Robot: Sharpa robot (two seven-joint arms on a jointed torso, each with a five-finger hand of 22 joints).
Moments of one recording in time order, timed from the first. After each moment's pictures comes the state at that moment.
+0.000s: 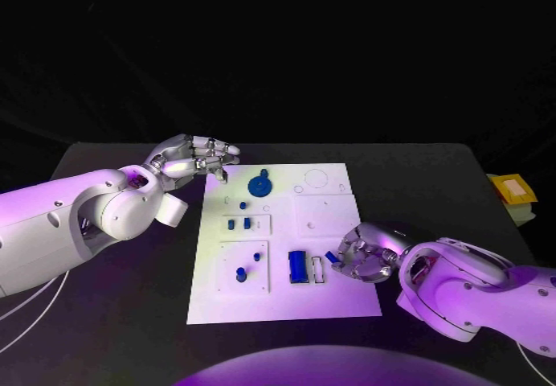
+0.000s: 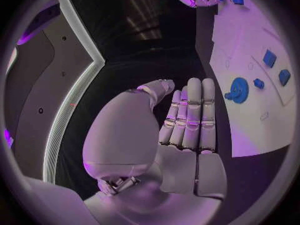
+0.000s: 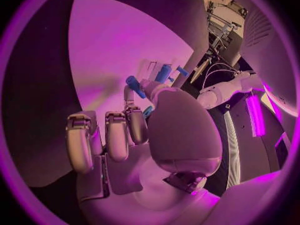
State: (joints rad) left arm 1.22 -0.90 -0.04 1.51 -0.20 -0.07 0.26; left_hand 1.41 -0.18 0.49 0.07 0.37 0.85 0.22 0.28 0.33 0.89 0.15 0.48 0.09 1.04 0.07 1.03 0.38 0.17 0.85 0.16 0.90 0.72; right arm 1.07 -1.12 -0.21 2.02 -1.29 -0.46 -0.48; right_hand 1.28 -0.18 0.52 0.22 0.23 0.98 0.07 0.43 0.59 1.45 -0.01 1.36 1.31 1.47 -0.07 1.52 1.31 0.01 1.47 0.05 1.57 1.31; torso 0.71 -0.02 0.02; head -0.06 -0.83
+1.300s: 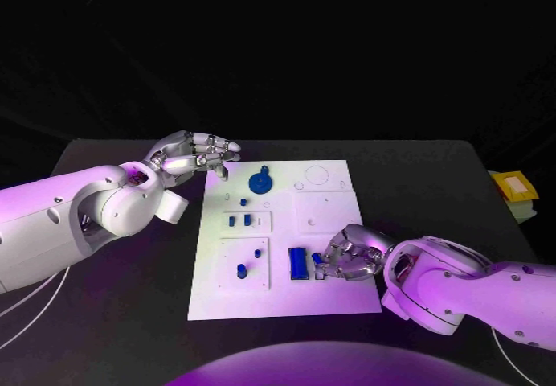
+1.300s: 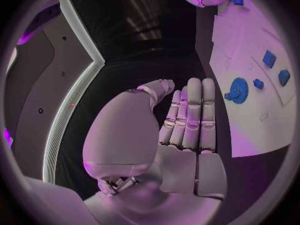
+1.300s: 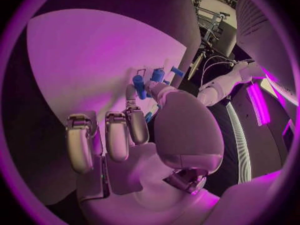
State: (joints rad) left arm 1.22 -0.90 -0.04 1.51 -0.20 -0.07 0.26; left_hand 1.41 -0.18 0.49 0.07 0.37 0.85 0.22 0.28 0.33 0.89 0.15 0.49 0.09 1.04 0.07 1.03 0.38 0.17 0.85 0.16 0.90 0.72; right arm 1.07 -1.05 -0.21 1.98 -1.17 -0.45 -0.47; right_hand 1.15 -0.20 0.46 0.24 0.30 0.99 0.07 0.43 0.58 1.45 -0.01 1.36 1.31 1.47 -0.07 1.52 1.31 0.01 1.47 0.05 1.57 1.31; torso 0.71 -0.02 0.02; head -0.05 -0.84
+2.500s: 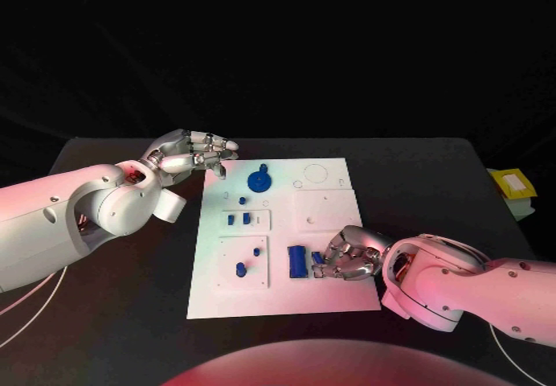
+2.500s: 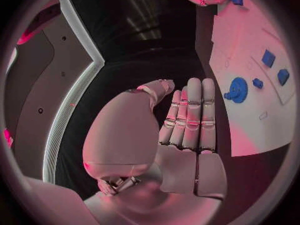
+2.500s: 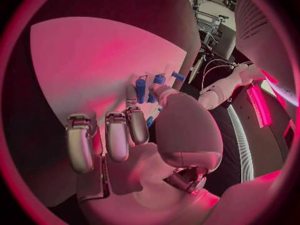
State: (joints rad) left arm 1.22 -0.91 -0.04 1.51 -0.20 -0.07 0.26; left_hand 1.41 -0.18 0.49 0.07 0.37 0.85 0.22 0.28 0.33 0.89 0.15 0.49 0.09 1.04 0.07 1.03 0.38 0.17 0.85 0.16 0.90 0.72; right arm 1.07 -1.04 -0.21 1.98 -1.16 -0.40 -0.48; right_hand 1.08 -0.20 0.35 0.29 0.32 0.99 0.07 0.43 0.57 1.45 -0.01 1.36 1.31 1.47 -0.07 1.52 1.31 0.01 1.47 0.05 1.57 1.31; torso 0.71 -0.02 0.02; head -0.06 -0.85
